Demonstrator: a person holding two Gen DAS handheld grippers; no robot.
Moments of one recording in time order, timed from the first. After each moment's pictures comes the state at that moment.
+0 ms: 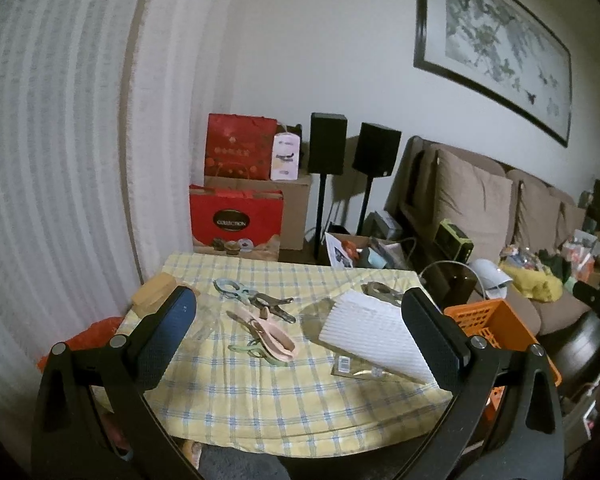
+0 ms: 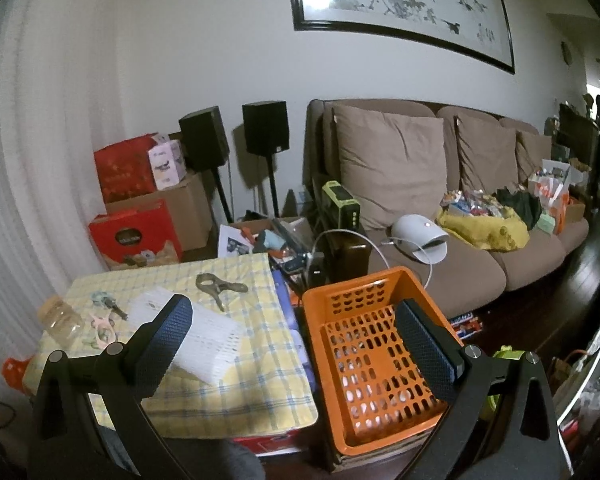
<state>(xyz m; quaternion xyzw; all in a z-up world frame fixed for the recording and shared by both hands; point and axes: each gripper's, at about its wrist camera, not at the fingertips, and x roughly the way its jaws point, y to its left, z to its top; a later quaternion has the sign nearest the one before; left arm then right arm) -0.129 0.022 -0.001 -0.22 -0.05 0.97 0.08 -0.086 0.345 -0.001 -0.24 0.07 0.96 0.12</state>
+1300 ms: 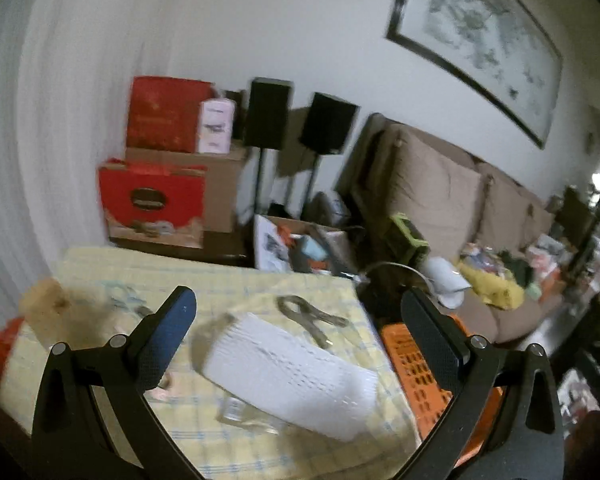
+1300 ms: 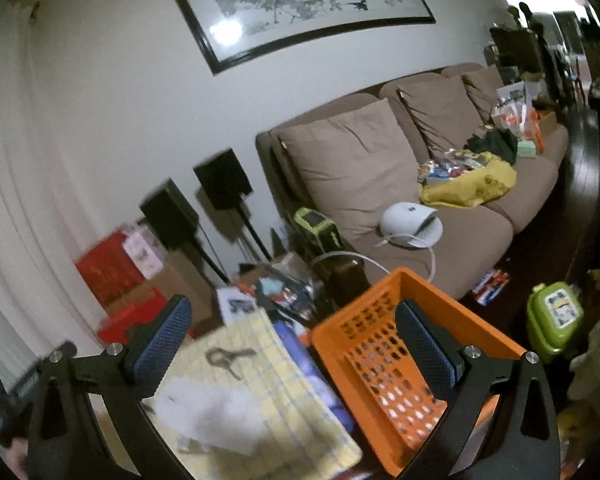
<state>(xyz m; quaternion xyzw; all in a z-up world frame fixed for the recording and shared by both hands) -0.238 0.138 -0.001 -0.28 -0.08 0.94 0.18 -0.097 0.403 0.009 -0.17 0.24 0.94 0.17</state>
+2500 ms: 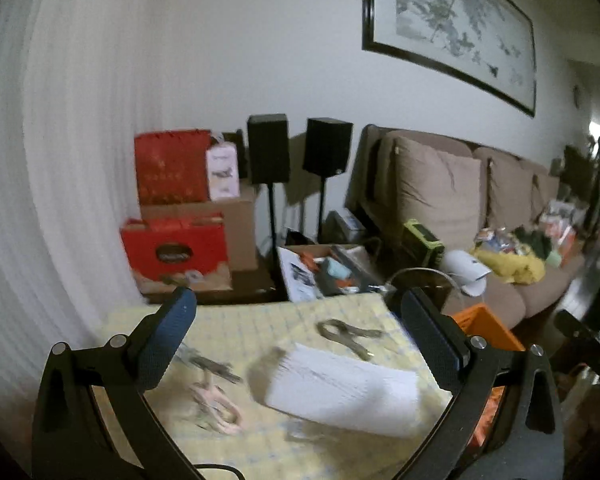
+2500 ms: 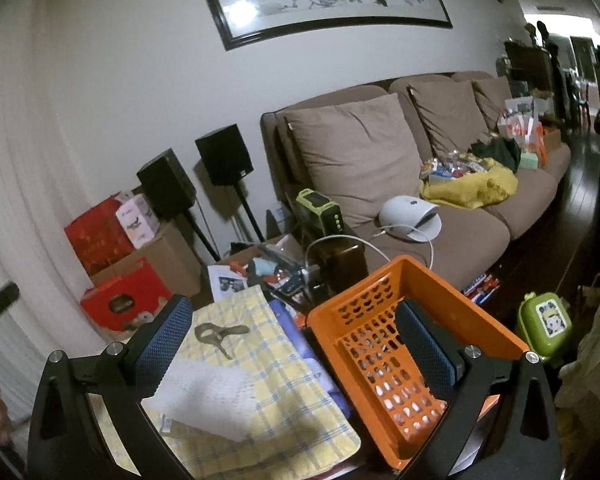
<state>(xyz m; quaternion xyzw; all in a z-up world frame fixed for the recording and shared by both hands) -0.214 0.118 0.037 -0.23 0.00 0.96 0.17 -0.119 0.366 -0.005 -0.20 0.20 0.94 0.17</state>
